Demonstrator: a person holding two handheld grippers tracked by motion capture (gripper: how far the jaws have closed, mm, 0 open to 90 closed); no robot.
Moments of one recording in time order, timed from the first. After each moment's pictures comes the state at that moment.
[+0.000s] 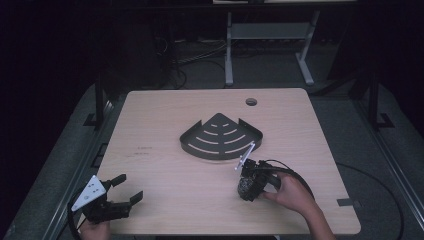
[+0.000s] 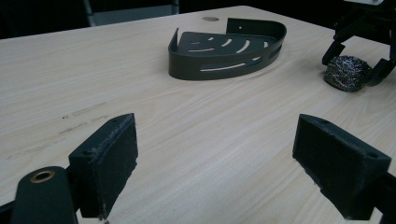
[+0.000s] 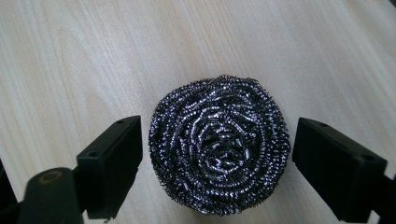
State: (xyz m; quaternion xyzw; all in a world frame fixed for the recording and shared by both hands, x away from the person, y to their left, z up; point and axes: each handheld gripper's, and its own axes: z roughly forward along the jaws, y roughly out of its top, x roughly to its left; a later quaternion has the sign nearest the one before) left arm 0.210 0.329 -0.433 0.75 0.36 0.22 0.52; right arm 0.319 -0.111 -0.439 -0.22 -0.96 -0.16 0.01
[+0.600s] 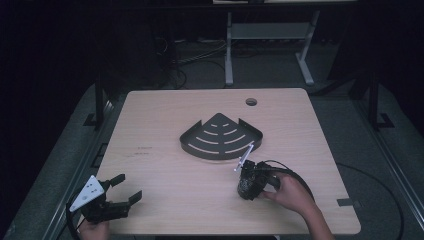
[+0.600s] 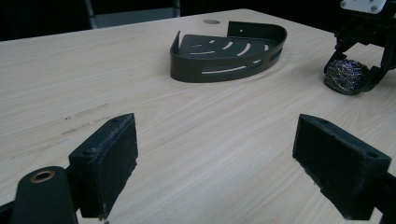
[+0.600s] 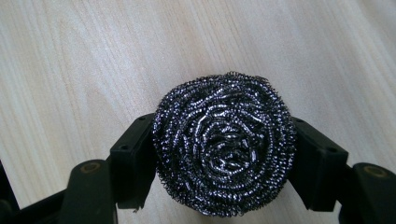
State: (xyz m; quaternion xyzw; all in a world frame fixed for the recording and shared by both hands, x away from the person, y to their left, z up) left arm 0.209 0.331 -0.432 0.74 0.37 0.22 0.52; right arm 0.318 -0.109 -0.441 -0.21 -0.97 -0.15 0.01
